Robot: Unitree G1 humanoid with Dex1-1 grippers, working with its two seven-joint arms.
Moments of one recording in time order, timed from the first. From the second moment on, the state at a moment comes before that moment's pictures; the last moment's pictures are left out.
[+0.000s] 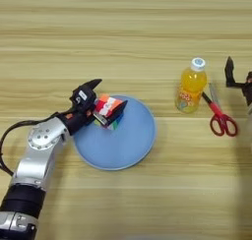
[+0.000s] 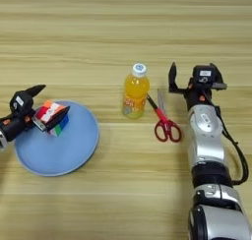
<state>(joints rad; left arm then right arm) -0.18 0.30 -0.05 0.25 -0.16 -0.14 -0.67 -0.42 -0.23 -0.23 0.55 0.09 -0.27 0.05</state>
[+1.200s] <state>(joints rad) -0.18 0.29 -0.09 0.34 -0.12 -0.13 -0.65 -0.42 -0.23 -0.23 0.55 0.09 -0.27 0.05</state>
